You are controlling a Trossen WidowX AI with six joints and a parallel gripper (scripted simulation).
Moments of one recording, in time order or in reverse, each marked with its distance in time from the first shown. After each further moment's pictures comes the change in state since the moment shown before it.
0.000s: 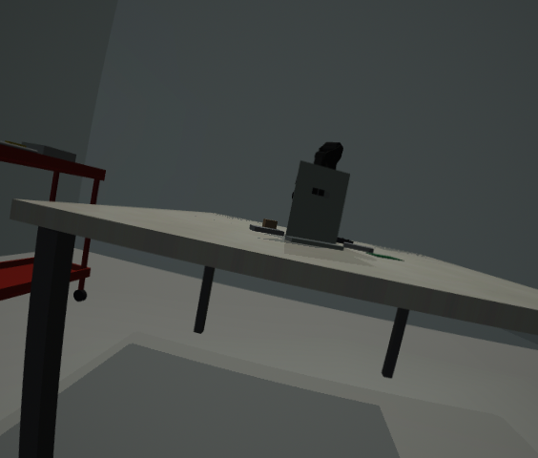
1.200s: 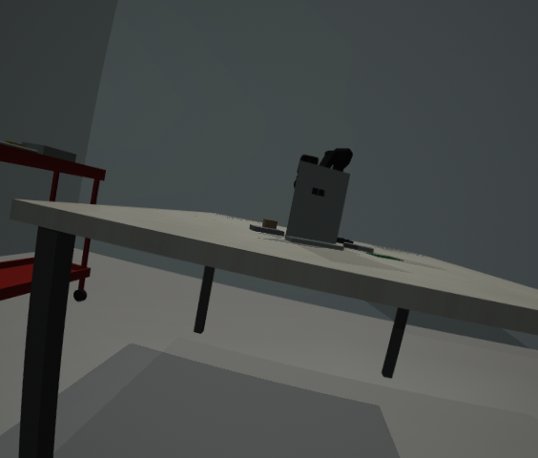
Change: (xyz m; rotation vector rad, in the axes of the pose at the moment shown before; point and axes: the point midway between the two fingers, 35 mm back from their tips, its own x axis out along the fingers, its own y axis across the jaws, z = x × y) arm -0.020 -0.048 0.000 0.003 0.001 0.003
